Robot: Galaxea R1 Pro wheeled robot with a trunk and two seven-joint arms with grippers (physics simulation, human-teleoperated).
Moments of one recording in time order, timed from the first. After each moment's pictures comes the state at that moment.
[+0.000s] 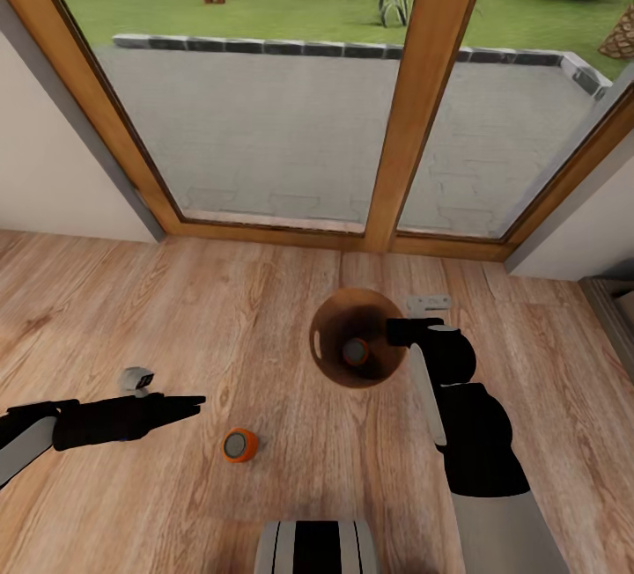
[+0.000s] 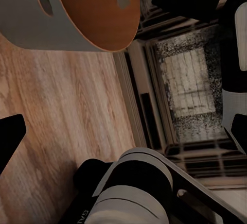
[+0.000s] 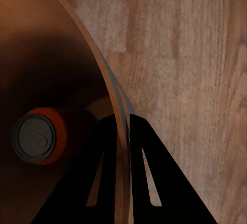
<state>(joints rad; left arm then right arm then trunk) -0.48 0.79 -0.52 -1.36 1.17 0.57 -0.96 -0.63 0.16 0.09 -1.58 0.07 1.05 -0.21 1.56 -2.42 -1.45</state>
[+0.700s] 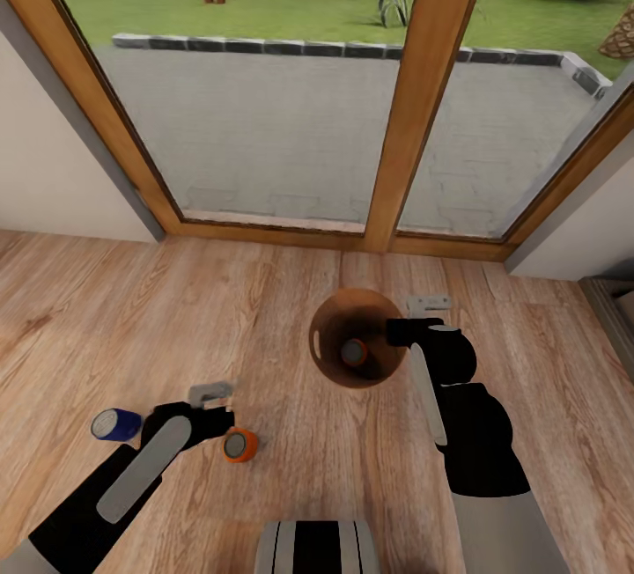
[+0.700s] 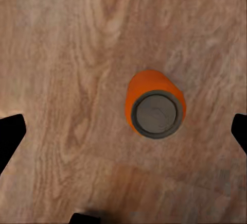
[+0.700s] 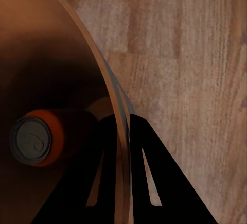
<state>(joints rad) -0.48 0.27 -0.51 -1.43 1.15 0.75 0.94 -0.63 0.16 0.09 -1.58 0.06 1.05 -0.21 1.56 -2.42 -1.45</state>
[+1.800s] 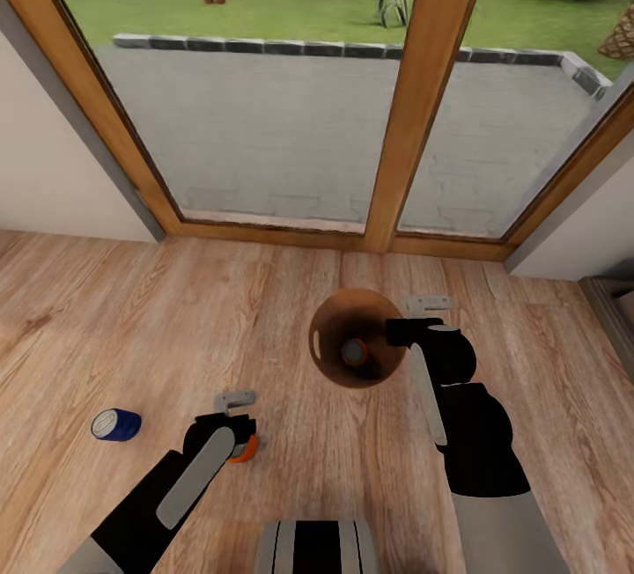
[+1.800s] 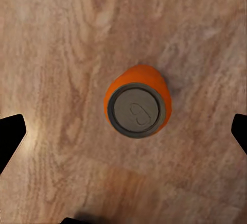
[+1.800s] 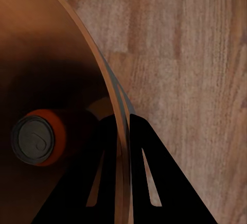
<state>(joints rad) -0.48 0.10 -0.51 -1.28 0.92 0.70 0.94 -0.63 0.16 0.10 -1.58 0.06 1.05 -0.21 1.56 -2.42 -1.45</state>
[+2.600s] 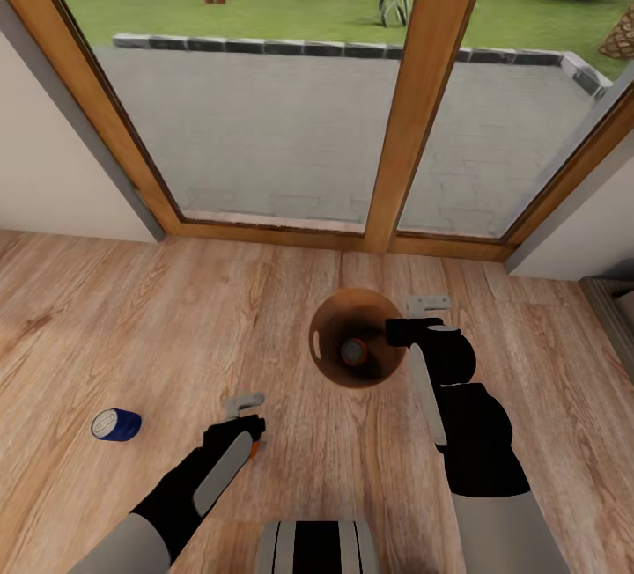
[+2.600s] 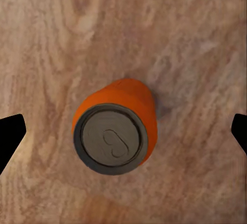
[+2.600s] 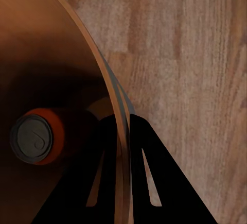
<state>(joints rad) -0.56 0.01 -0.51 -0.94 0.77 0.46 0.74 -0.63 0.16 0.10 -1.58 0.06 1.05 -0.21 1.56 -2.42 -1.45</state>
